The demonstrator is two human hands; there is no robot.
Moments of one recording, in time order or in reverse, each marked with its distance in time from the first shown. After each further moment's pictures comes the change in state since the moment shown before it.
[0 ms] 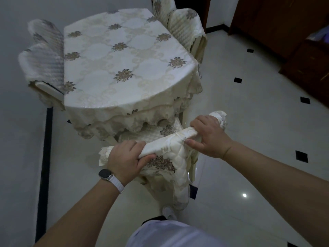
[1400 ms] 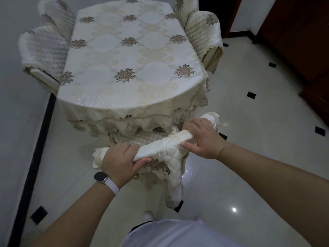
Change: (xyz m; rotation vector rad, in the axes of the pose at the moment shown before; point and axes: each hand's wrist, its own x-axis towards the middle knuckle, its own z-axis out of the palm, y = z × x) left_hand 0.067 0.013 0.072 0.117 0.025 -0.202; right_hand 0.092 0.112 0.000 0.076 -0.179 -0.192
